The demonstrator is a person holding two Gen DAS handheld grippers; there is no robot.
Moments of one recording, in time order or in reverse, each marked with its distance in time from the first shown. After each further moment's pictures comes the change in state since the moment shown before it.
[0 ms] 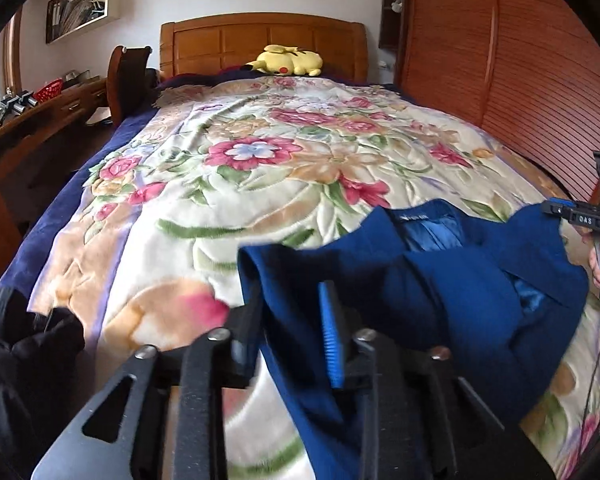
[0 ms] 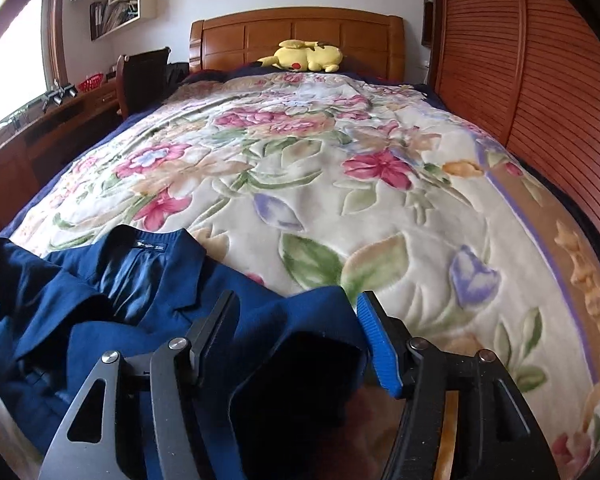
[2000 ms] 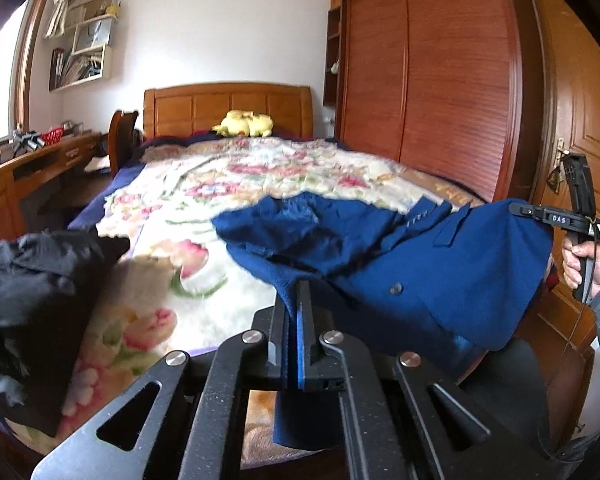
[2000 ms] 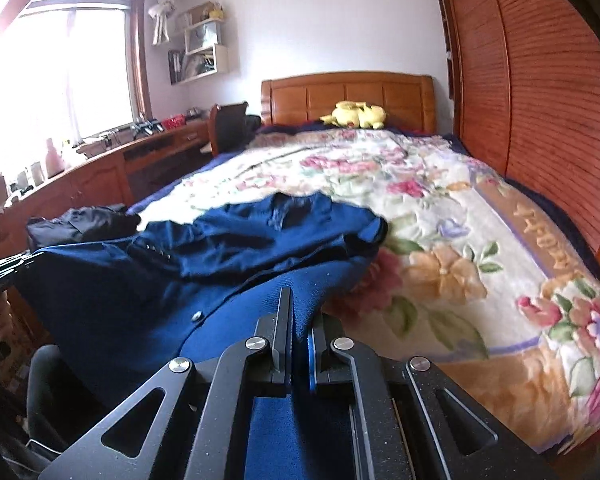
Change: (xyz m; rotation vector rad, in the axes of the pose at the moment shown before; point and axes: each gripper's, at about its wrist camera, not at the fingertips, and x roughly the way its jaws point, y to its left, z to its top) left arm -0.277 -0.071 -0.161 0.070 -0.253 -0.121; right arm -0.266 -0.009 -0.159 -0.050 -0.235 0.194
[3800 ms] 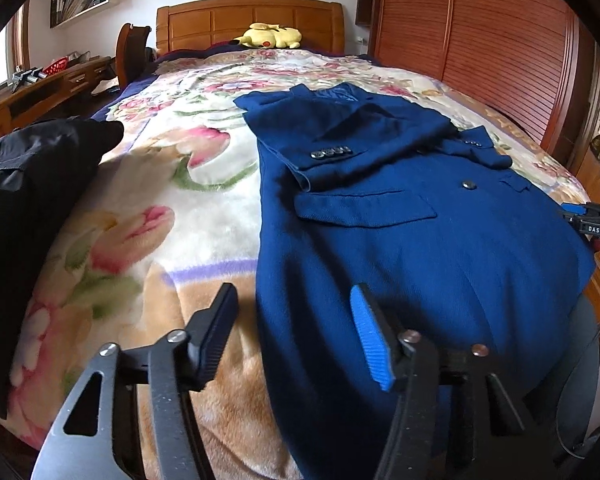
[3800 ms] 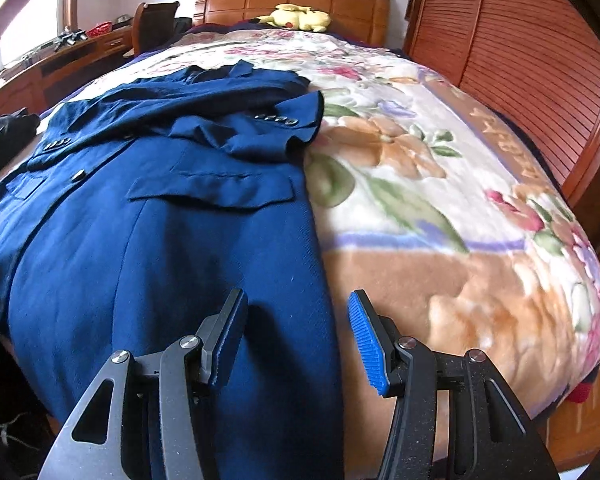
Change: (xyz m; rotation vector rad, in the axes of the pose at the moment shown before) left arm 0.117 0.037 -0.071 -0.057 0.322 0.085; right arm 0.124 -0.035 -0.062 -0.021 0.370 -0.267
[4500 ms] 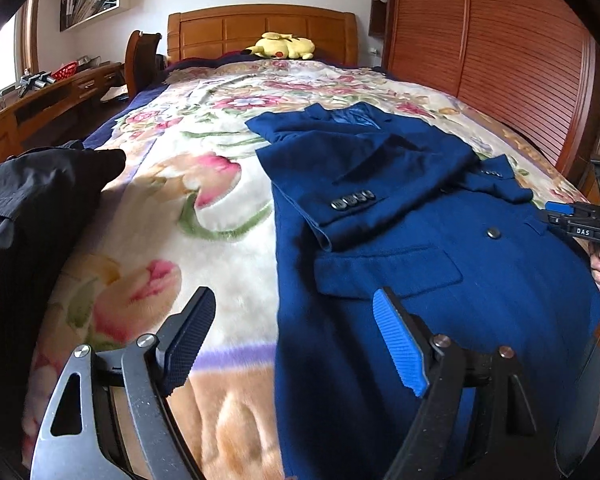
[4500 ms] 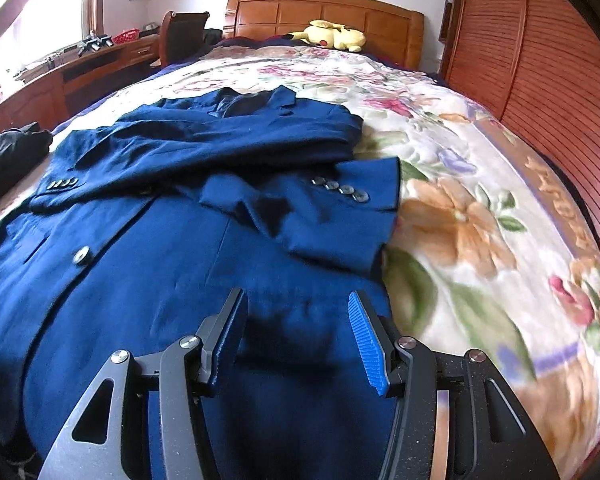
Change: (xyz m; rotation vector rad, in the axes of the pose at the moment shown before) left arm 0.019 0.005 0.043 -0.018 -0.033 0.035; right arm 0.050 0.029 0.067 -0.046 -0.070 0.083
